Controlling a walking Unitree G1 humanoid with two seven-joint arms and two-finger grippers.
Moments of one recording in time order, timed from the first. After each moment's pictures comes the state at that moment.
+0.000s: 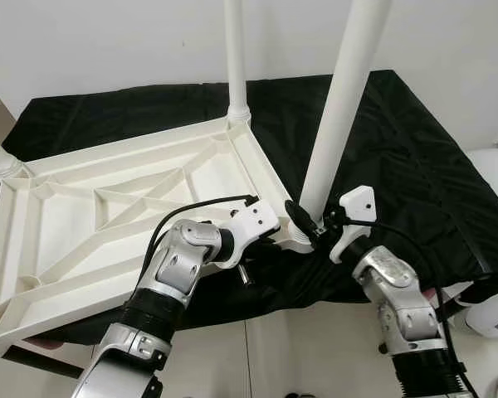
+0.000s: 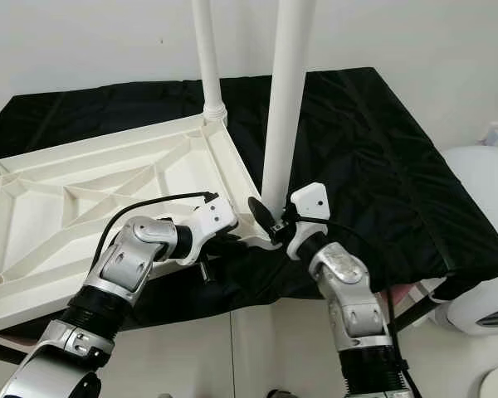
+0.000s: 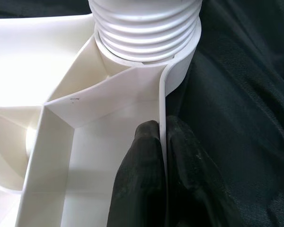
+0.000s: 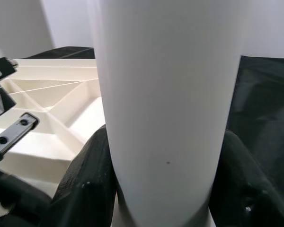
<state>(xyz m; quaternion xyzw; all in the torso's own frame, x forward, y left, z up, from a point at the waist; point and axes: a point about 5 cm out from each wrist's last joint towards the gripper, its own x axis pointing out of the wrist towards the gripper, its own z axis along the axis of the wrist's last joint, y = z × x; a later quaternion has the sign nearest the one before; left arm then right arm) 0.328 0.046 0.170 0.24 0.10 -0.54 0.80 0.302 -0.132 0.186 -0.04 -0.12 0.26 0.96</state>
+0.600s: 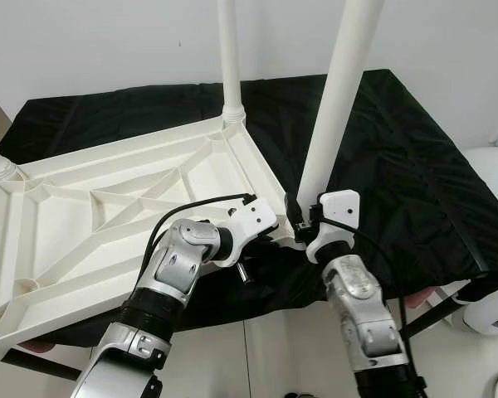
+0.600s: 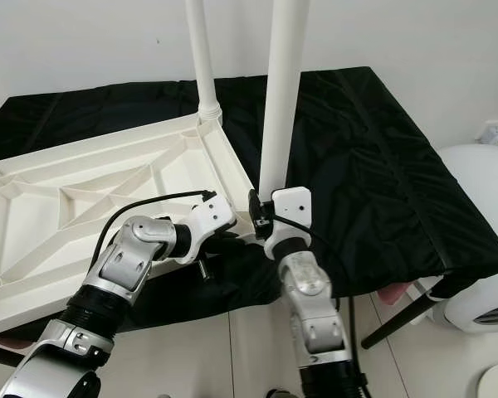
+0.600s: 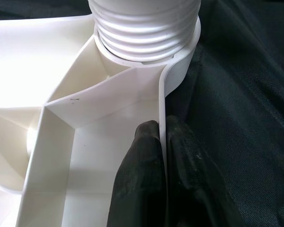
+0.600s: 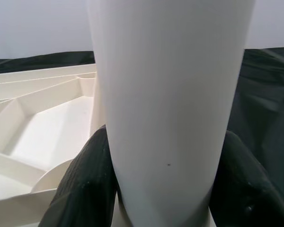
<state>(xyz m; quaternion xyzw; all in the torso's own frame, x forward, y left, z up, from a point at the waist) 0.329 0.047 0.170 0.24 0.10 -0.54 0.80 0.295 -0.101 0.183 0.00 -0.12 0.08 0.99</state>
